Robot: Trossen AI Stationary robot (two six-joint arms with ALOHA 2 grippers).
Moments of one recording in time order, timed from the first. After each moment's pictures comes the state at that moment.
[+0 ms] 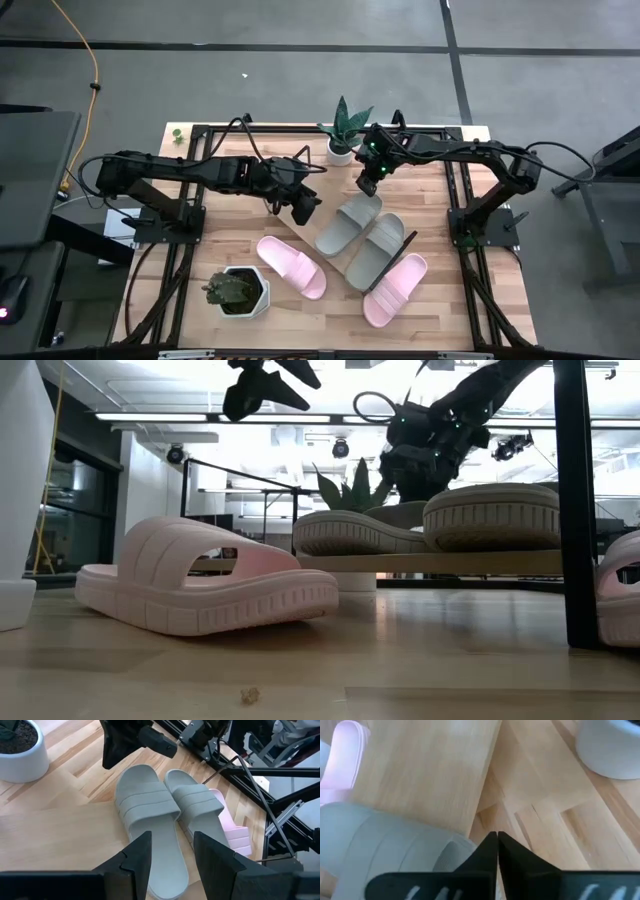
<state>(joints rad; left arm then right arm) 0.10 1.44 1.26 -0.50 -0.09 -0.63 -0.47 1.58 1.00 -0.45 -0.36 0.10</state>
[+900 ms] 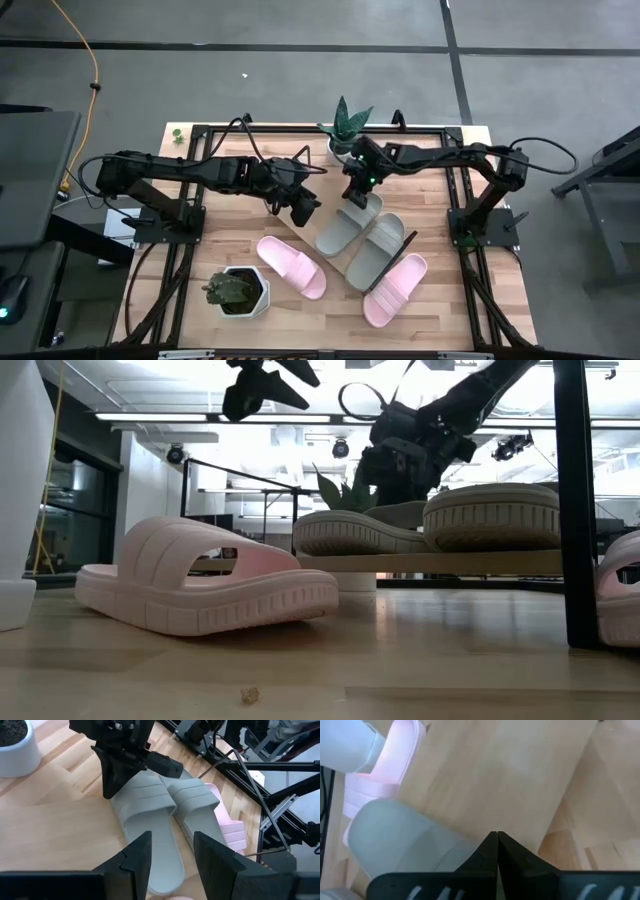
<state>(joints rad) 0.10 1.44 1.26 -0.51 -0.06 -0.63 -0.37 1.67 1.00 -0.27 -0.48 0.10</state>
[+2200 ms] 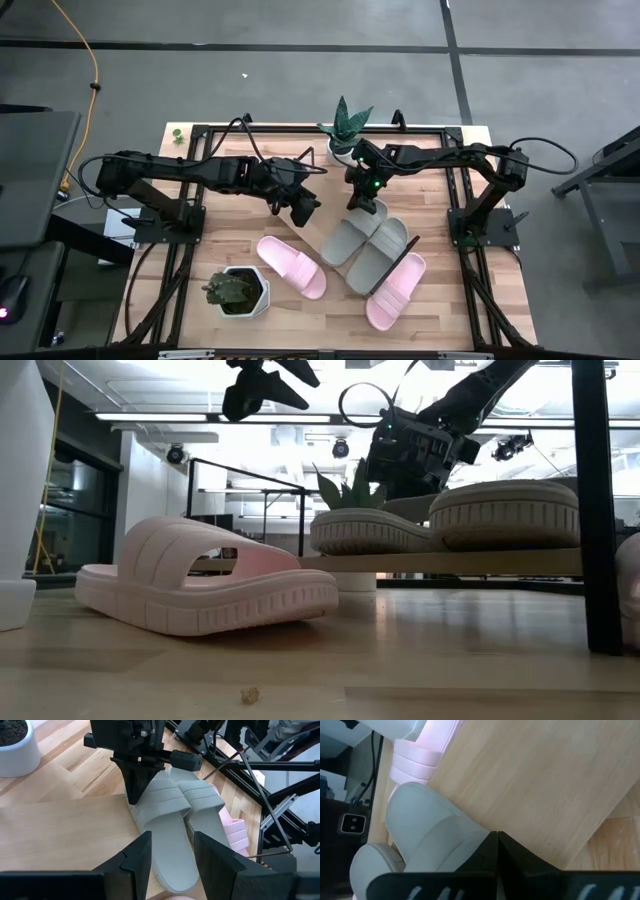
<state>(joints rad) 0.10 1.44 1.26 -0.51 -0.06 -0.63 -0.37 1.67 1.00 -0.37 -0.68 -0.01</state>
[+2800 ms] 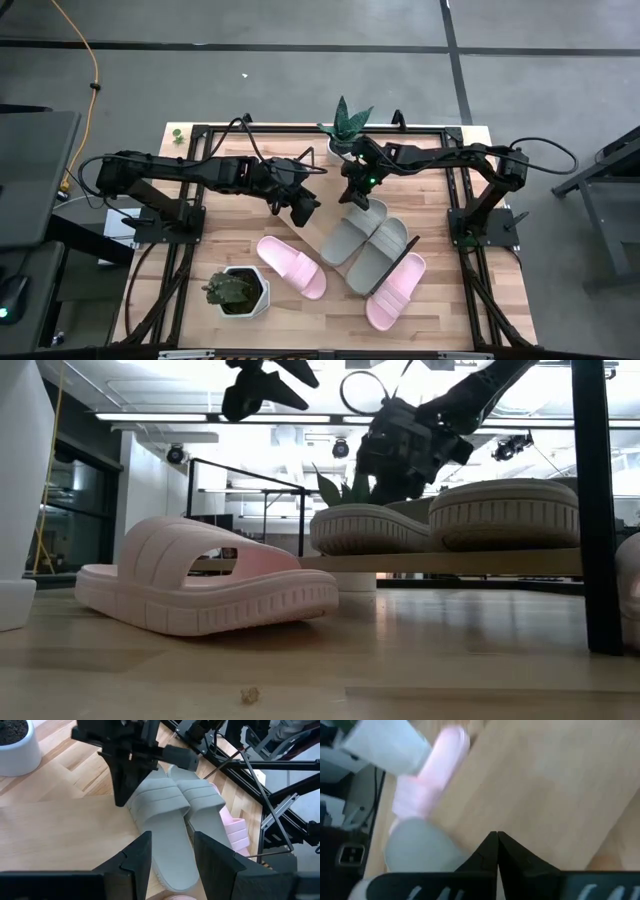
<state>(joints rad) 0.10 1.44 1.26 -0.51 -0.06 -0.63 -0.37 1.67 1.00 -0.20 -0.65 0.10</state>
